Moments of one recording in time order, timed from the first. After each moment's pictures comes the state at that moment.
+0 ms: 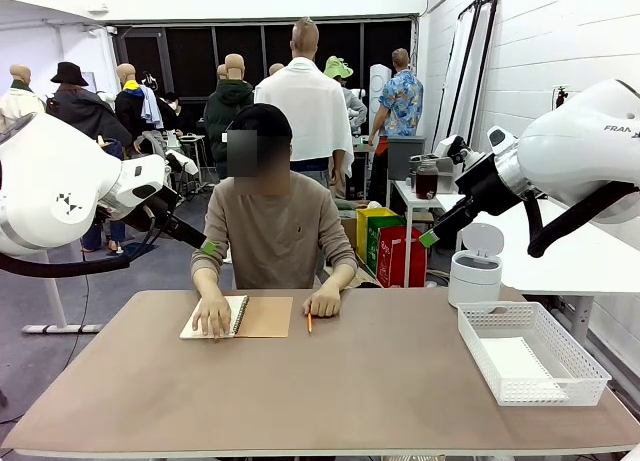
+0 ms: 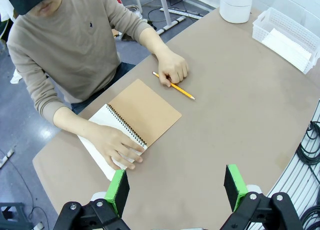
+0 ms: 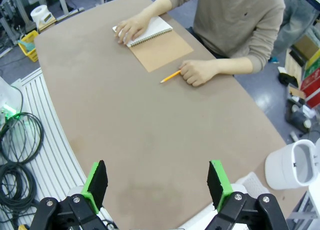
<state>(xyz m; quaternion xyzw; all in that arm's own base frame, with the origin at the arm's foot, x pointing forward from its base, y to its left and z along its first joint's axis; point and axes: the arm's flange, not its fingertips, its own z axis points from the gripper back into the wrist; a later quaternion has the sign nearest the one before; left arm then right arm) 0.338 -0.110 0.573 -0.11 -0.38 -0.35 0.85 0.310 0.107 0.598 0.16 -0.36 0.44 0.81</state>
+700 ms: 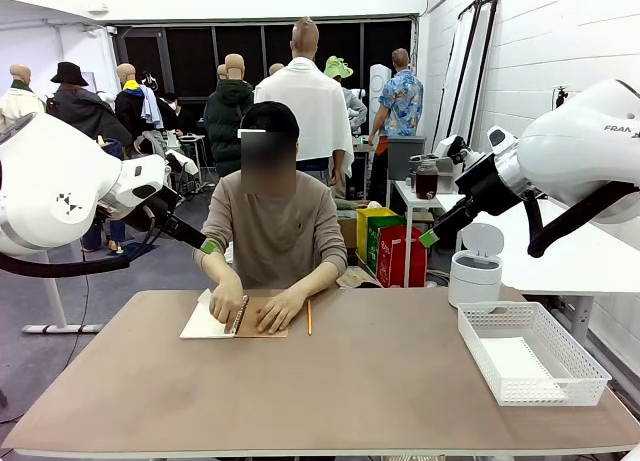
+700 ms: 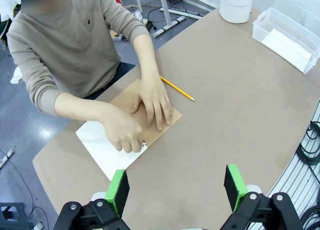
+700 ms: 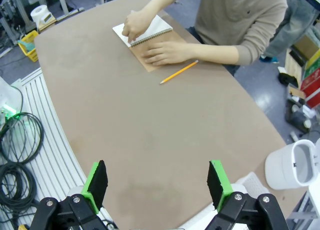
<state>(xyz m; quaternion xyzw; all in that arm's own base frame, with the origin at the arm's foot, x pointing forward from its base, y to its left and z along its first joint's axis) 0.338 -0.110 0.573 -0.11 -0.38 -0.35 0.85 0.310 0.107 0.598 0.16 -0.36 0.44 0.81</state>
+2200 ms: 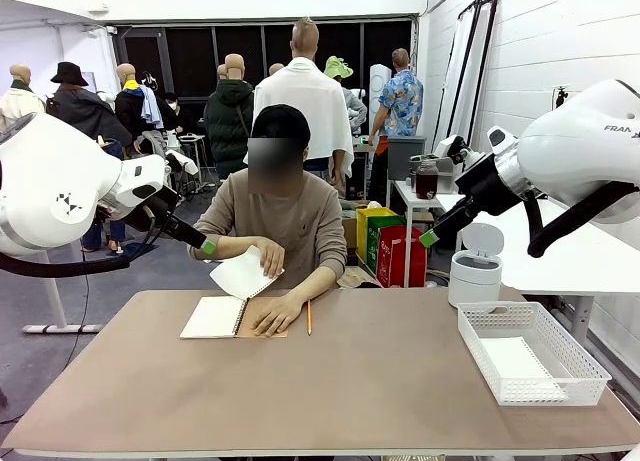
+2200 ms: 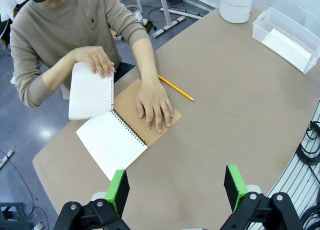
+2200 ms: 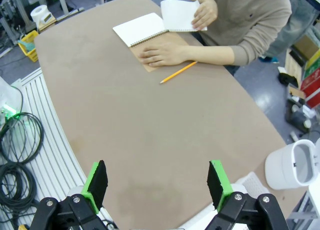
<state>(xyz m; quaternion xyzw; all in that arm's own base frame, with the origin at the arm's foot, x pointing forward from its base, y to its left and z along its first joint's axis) 0.338 -0.110 0.573 -0.11 -0.38 -0.35 0.85 0.310 0.107 0.598 0.16 -0.36 0.44 0.81</state>
